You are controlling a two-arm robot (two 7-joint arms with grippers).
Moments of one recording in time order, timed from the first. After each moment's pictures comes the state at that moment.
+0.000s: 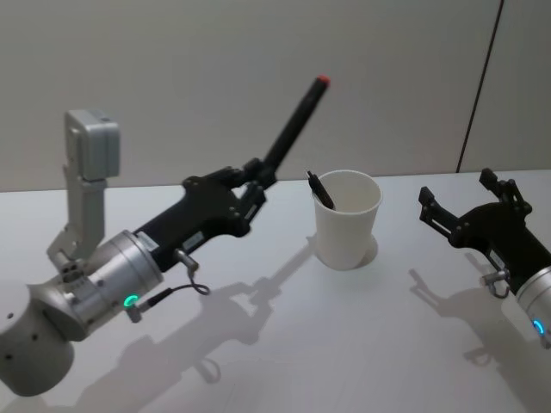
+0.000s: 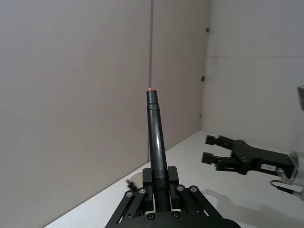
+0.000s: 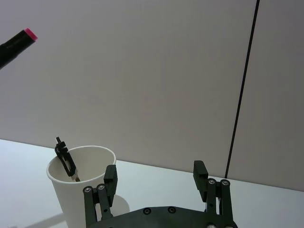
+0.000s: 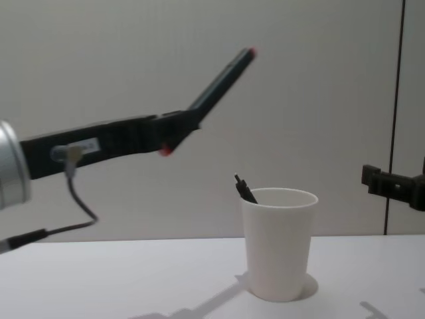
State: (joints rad) left arm -0.16 0.50 0.31 -1.74 -0.67 0.08 -0.46; right arm -0.01 0.34 -0.23 -1.77 0.29 0.03 0.07
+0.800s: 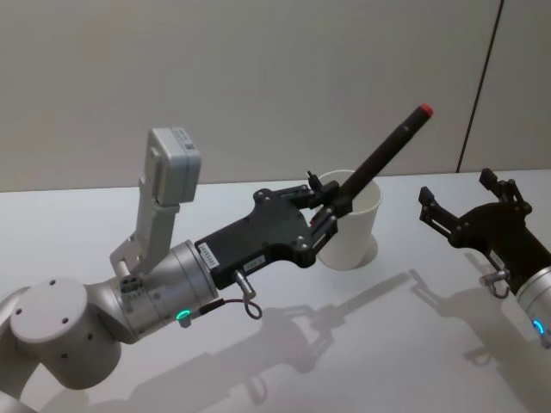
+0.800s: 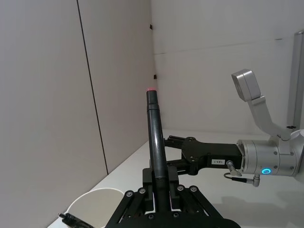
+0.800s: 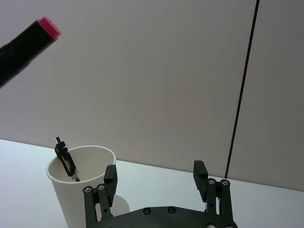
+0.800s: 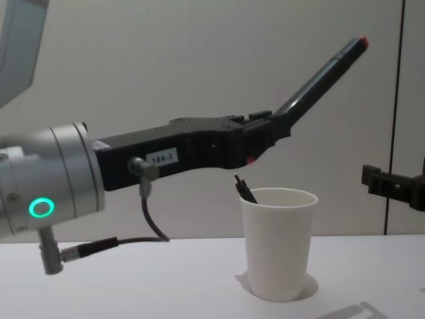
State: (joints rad) left arm -0.21 0.43 0.38 -1.72 -0.52 0.05 -0.62; right arm -0.01 0.34 -0.23 -1.77 0.29 0.03 0.07
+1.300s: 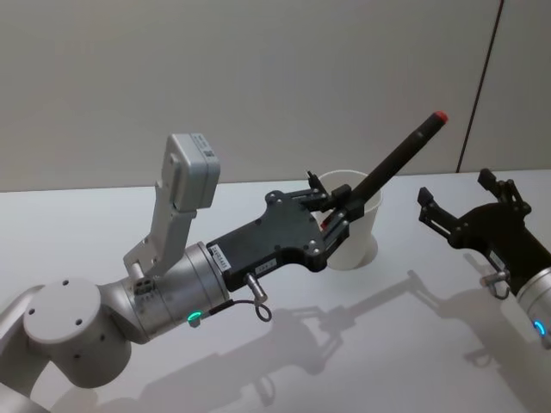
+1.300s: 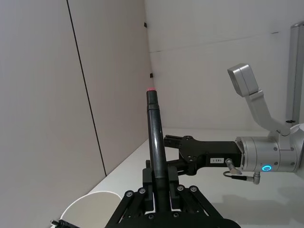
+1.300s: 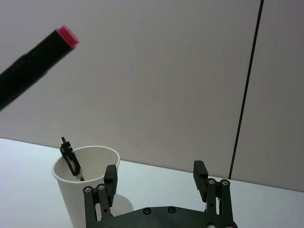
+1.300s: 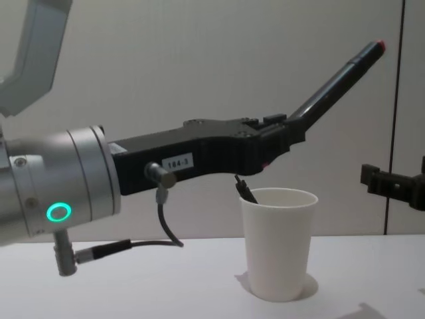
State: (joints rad) left arm -0.22 0.41 0.40 -1.71 -0.48 0.03 -0.62; right arm -0.02 0.34 -0.22 -1.77 0.29 0.03 0.08
